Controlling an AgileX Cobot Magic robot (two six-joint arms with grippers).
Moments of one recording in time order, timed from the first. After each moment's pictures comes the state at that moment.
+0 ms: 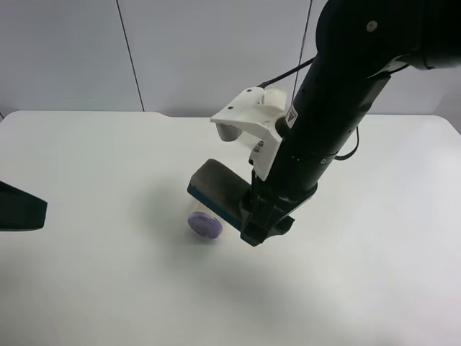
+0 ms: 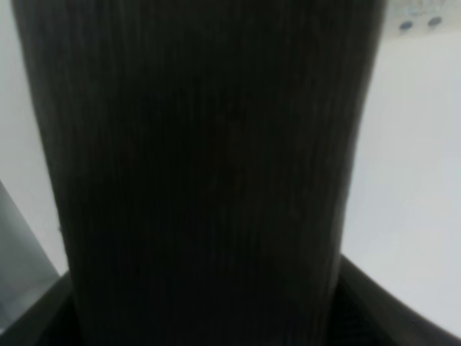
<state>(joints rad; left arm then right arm) -0.07 0.70 -0.64 -0.67 1.11 0.07 0.75 1.57 -1.09 0.25 0.92 -0.39</state>
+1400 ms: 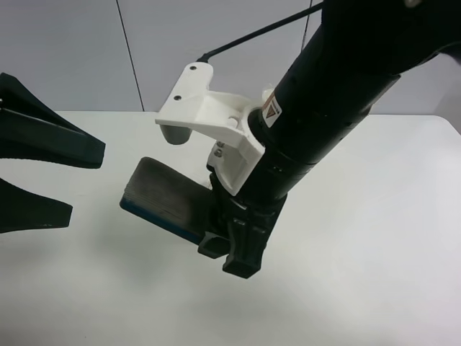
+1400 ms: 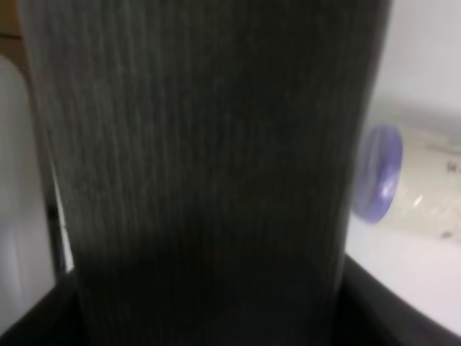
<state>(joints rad) -0.07 0.92 -0.64 -1.03 1.10 0.24 0.93 1.50 -1.09 0.29 0.78 -0.61</state>
